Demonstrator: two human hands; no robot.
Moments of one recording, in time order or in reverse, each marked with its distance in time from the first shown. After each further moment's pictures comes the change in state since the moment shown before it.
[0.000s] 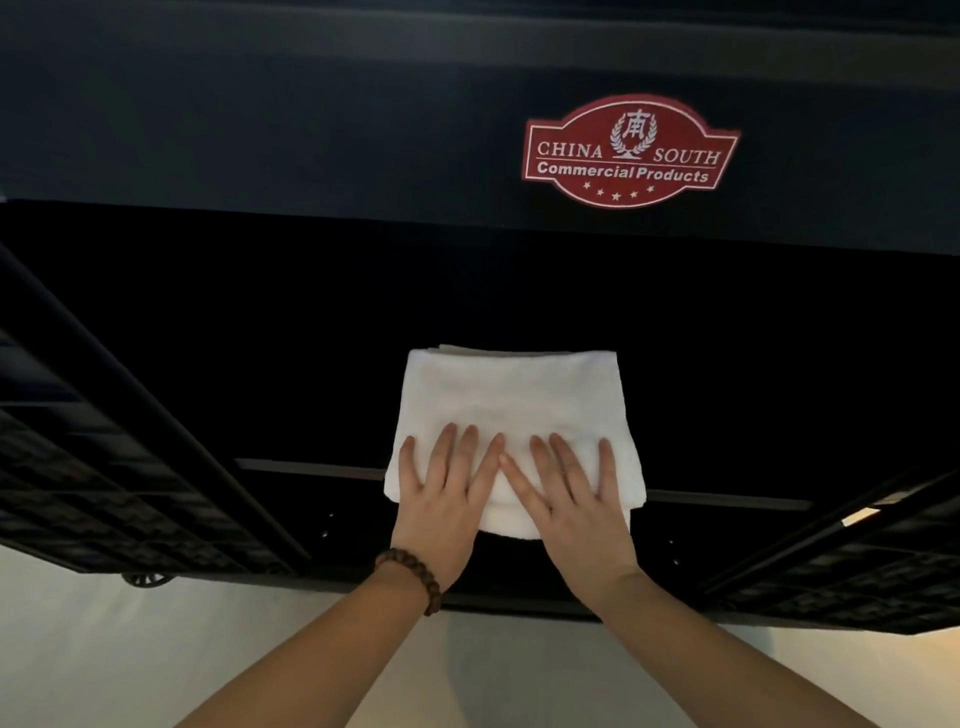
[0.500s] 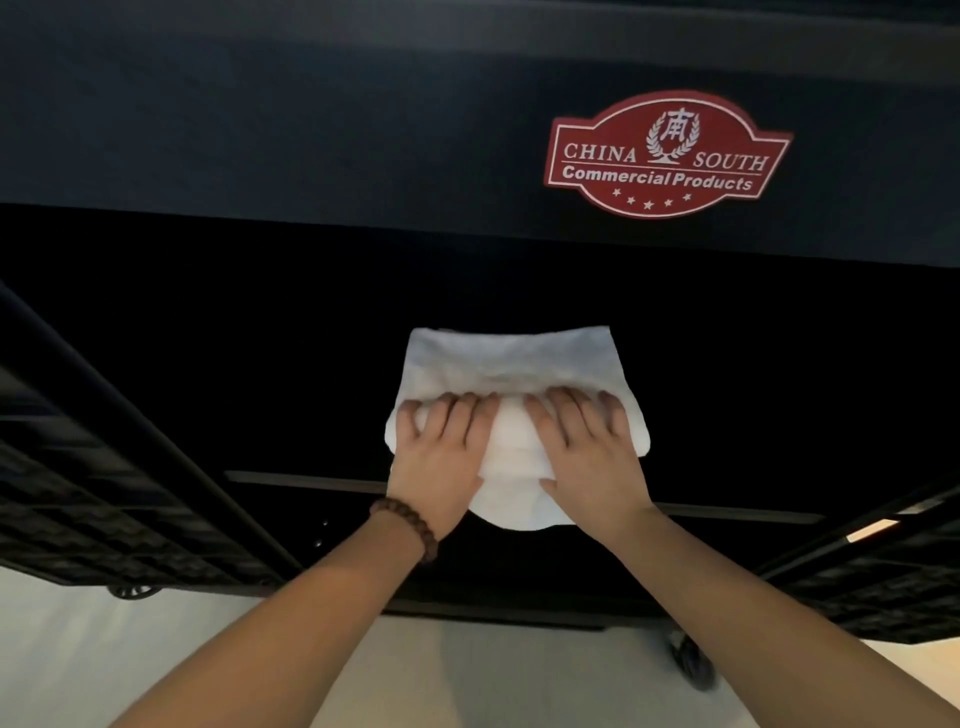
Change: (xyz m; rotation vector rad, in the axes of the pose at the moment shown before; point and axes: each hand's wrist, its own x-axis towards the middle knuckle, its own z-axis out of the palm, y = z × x) left_hand 0.052 -0.027 -0.030 -0.019 0.208 0.024; right_hand 0.057 0.039 -0.028 0.054 0.056 0.096
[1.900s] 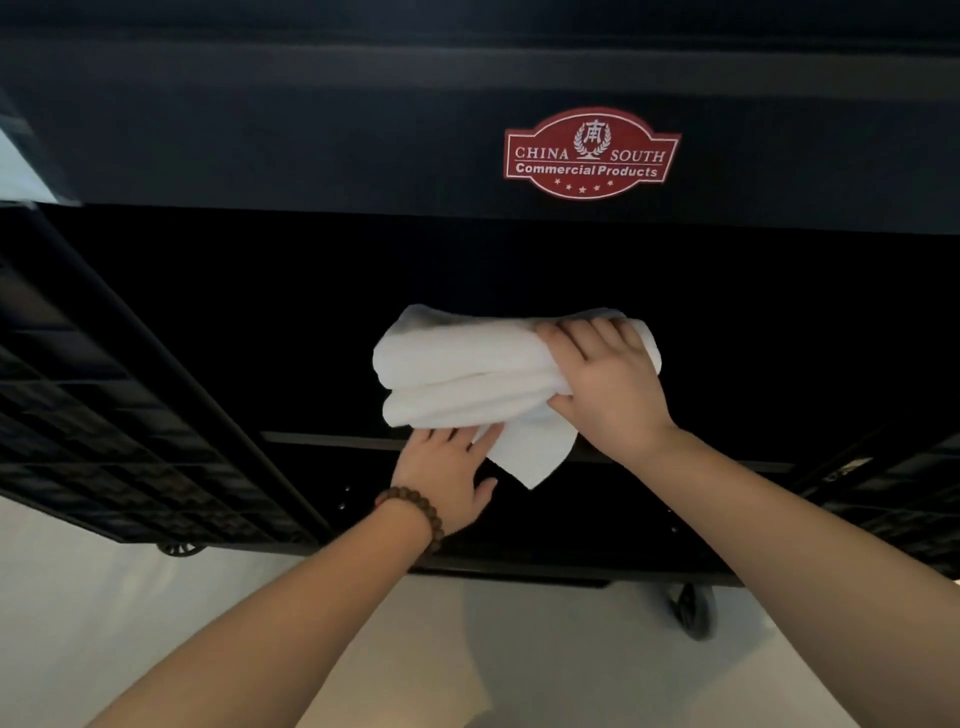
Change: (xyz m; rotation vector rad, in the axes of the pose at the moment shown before) left_hand -0.046 0.011 -0.017 0.015 -0.379 0.103; right_hand 0.002 0.021 -0.080 0.195 0.271 -0.037
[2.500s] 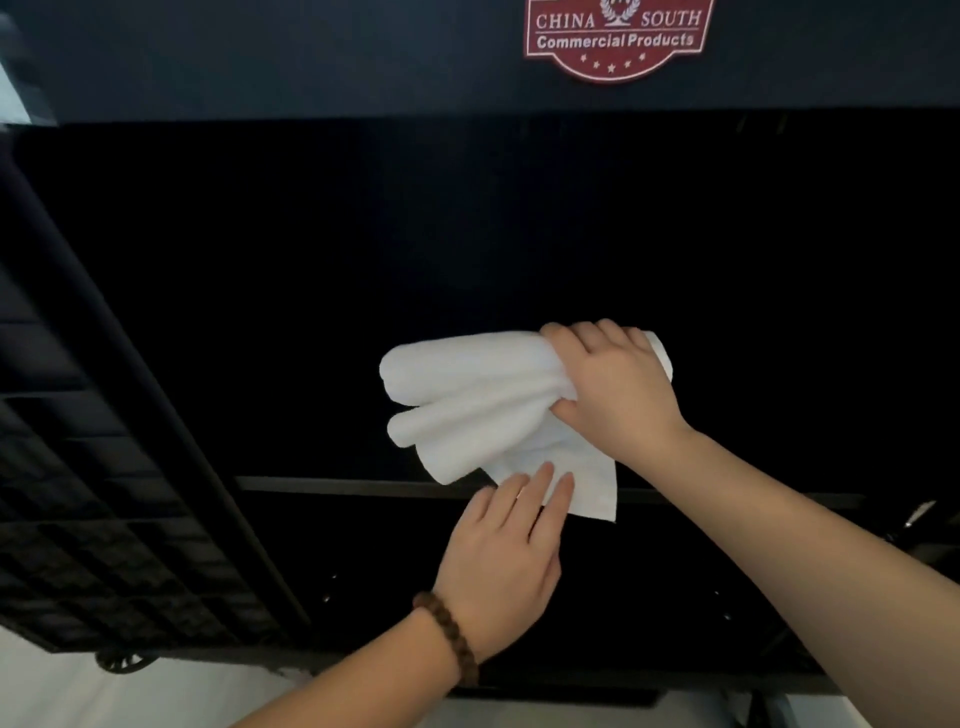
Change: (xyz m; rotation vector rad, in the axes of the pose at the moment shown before) left_hand -0.015 0.056 0.046 -0.180 0.566 0.144; right_hand 0.002 -0.009 0.042 -0.074 0.006 0.079
